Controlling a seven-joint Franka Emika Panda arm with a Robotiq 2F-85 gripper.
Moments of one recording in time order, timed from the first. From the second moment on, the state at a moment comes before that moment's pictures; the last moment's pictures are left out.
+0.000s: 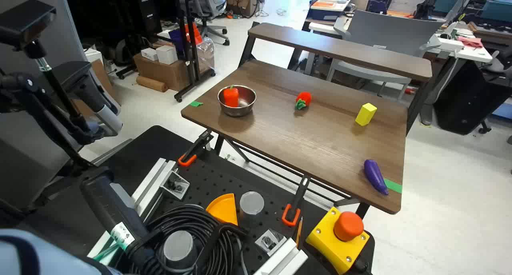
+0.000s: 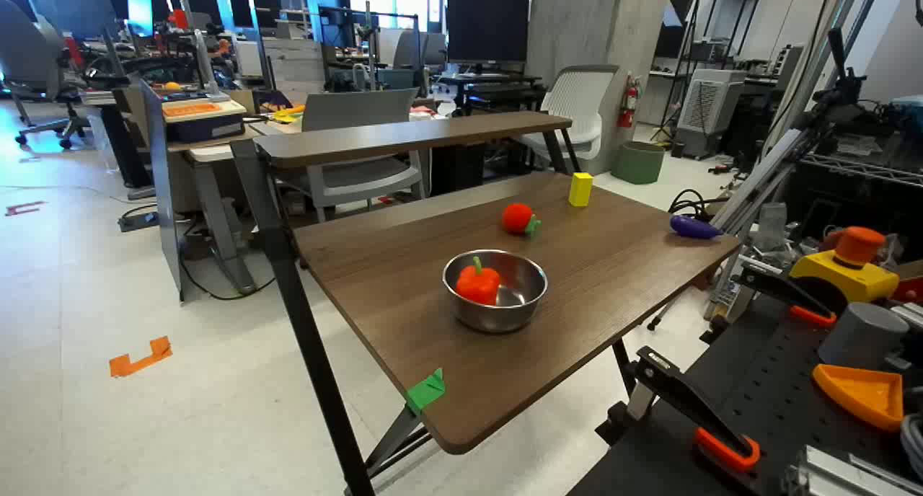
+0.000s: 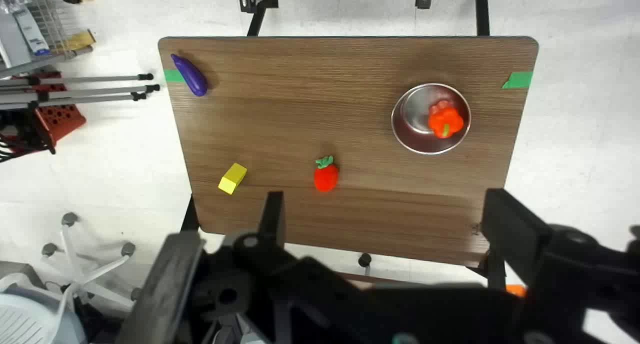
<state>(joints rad) 0.02 -0.57 0.34 -2.25 -0.11 1.81 0.31</state>
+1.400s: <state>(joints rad) 0.01 -0.24 0.16 -2.16 -0.16 1.96 0.22</state>
